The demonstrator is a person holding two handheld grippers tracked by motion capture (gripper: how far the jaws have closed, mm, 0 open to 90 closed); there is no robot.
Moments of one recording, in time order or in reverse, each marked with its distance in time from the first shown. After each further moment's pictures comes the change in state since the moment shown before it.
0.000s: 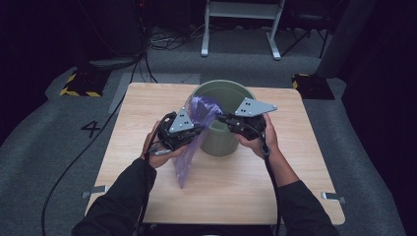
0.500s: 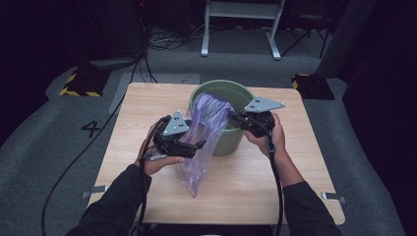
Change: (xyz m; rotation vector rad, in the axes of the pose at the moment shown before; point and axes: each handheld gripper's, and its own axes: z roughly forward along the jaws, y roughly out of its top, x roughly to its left) left arm -0.007 -0.007 -0.019 -0.015 -0.022 -0.090; right arm -0.024 -0.019 -0.008 0.092 -0.109 0.082
